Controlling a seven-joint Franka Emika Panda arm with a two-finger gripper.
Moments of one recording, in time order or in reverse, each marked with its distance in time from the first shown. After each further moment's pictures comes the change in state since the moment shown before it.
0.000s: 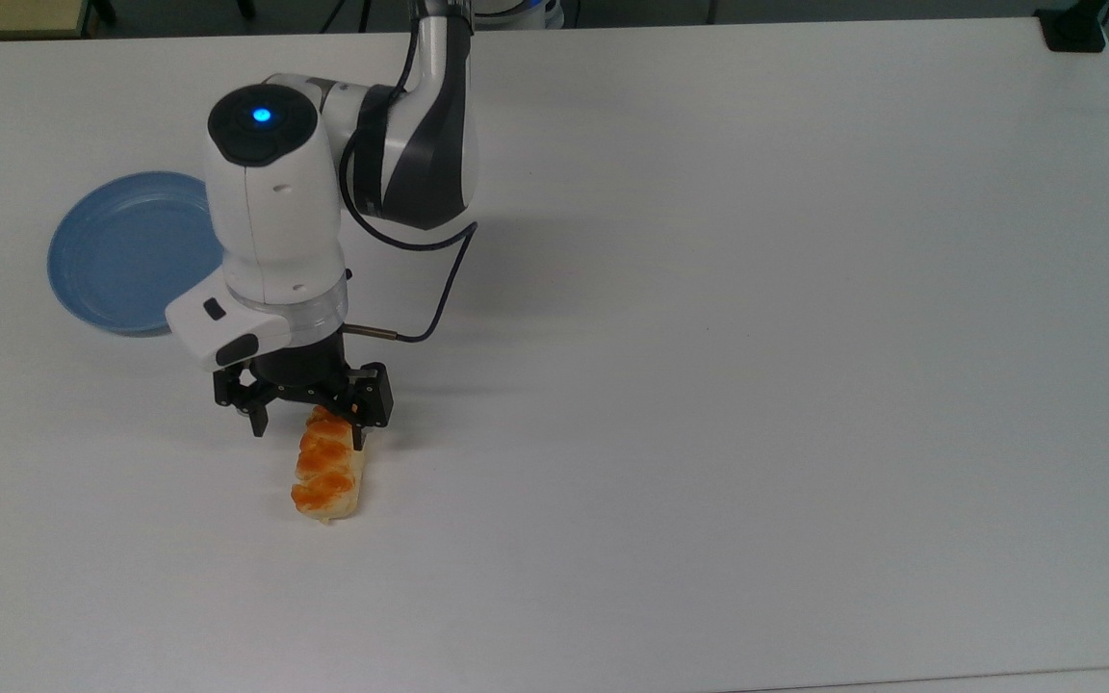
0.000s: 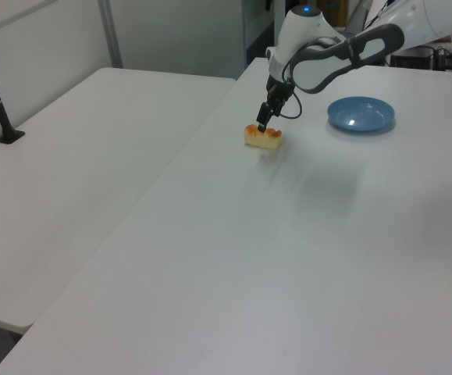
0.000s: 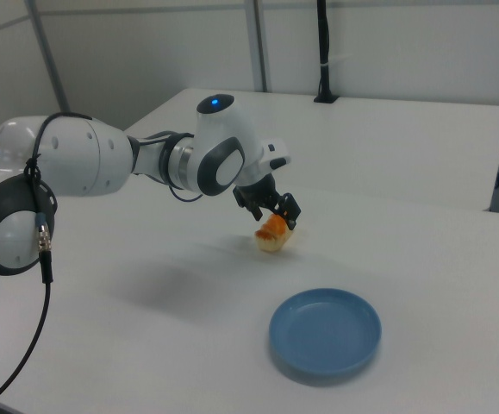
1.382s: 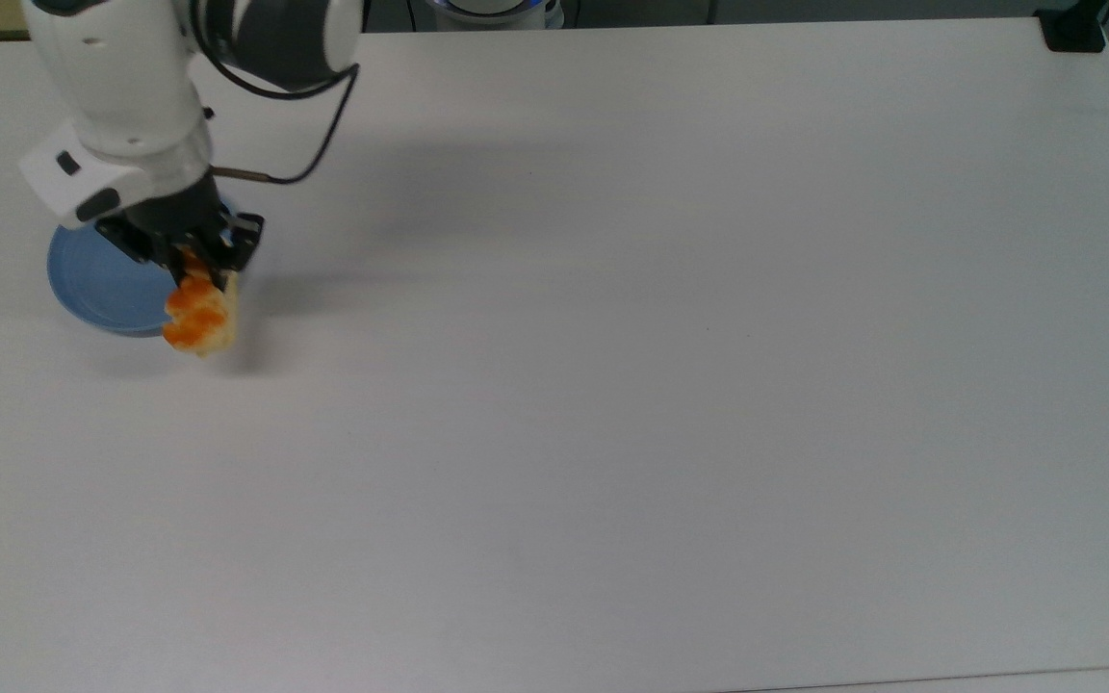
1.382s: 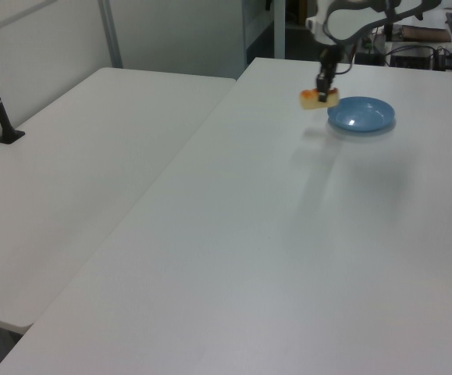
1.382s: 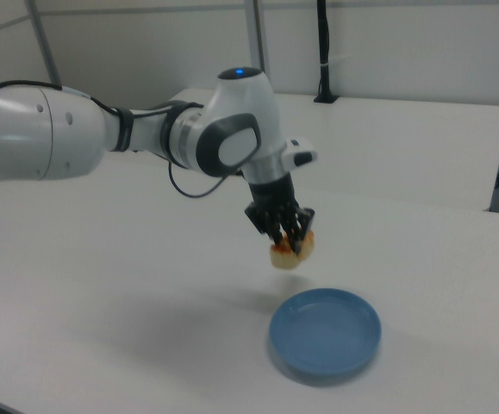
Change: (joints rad) arm -0.038 -0.270 -0.149 -0.192 0.000 -0.315 -0.282
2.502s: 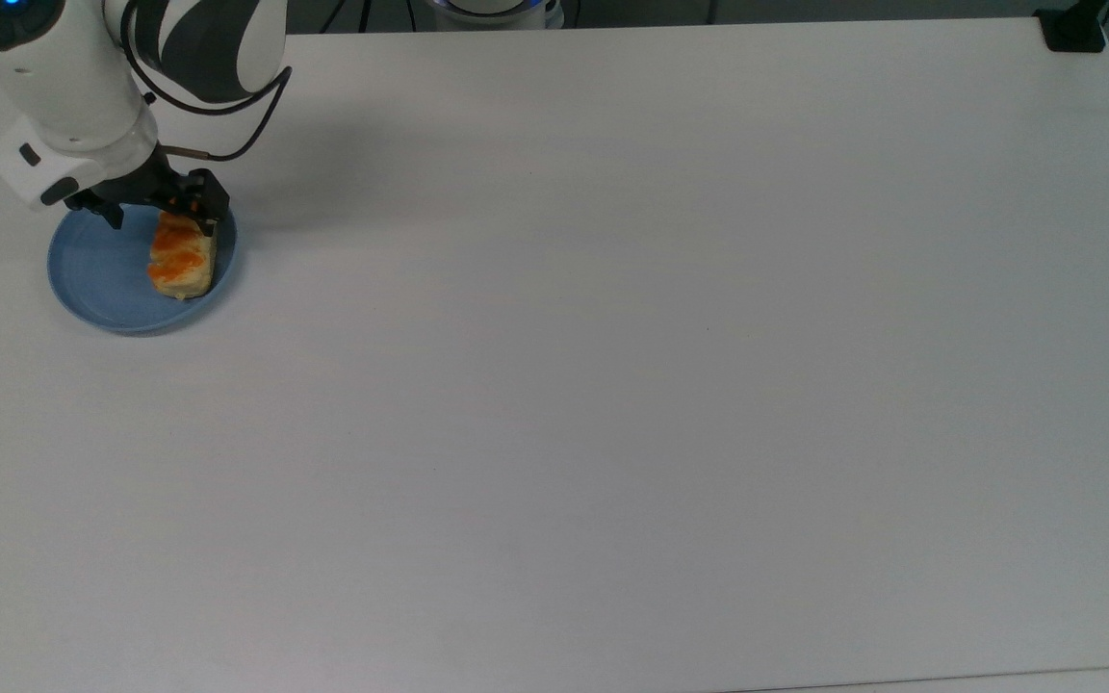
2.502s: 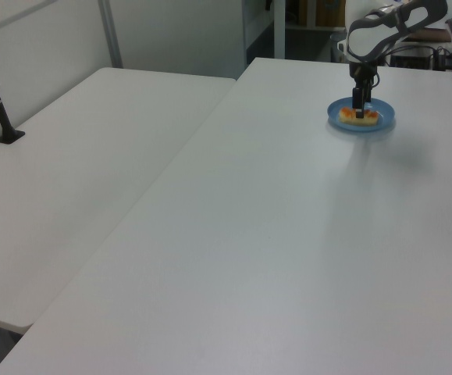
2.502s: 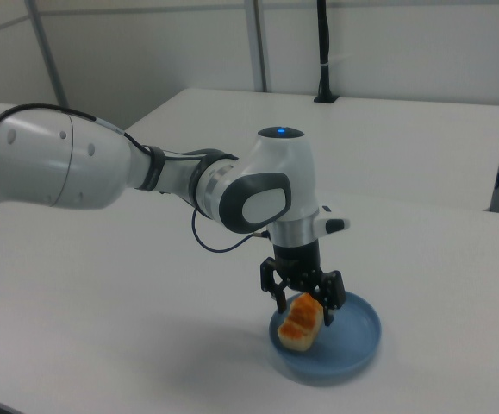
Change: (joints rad) arm -0.038 0.010 -0.105 -0.141 0.000 0.001 -0.136
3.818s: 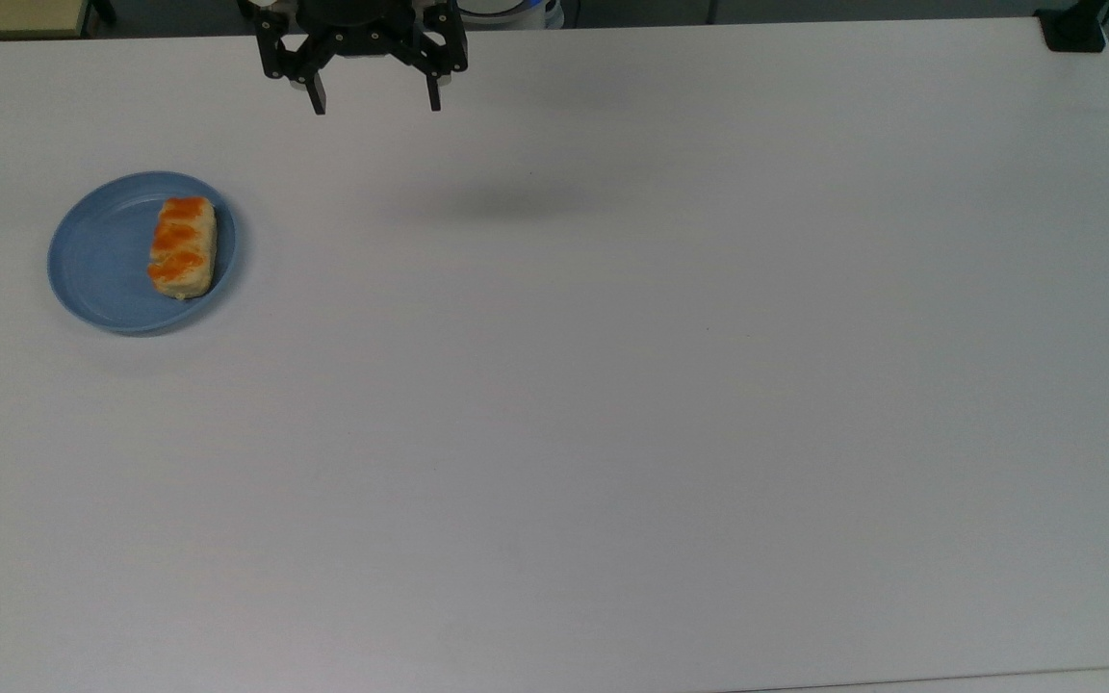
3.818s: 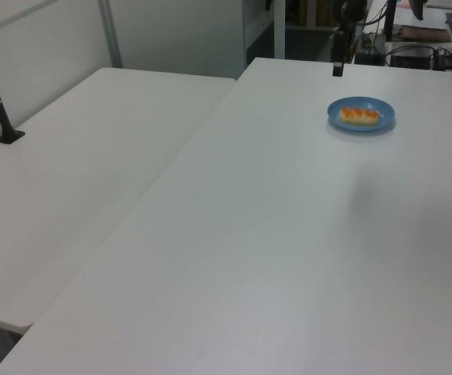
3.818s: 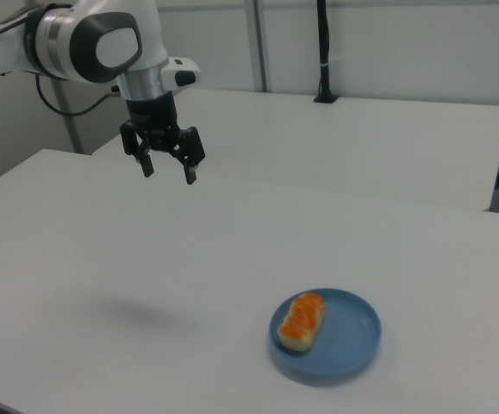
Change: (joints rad) arm 0.171 -0.364 0.241 0.083 0.011 -0.352 0.299
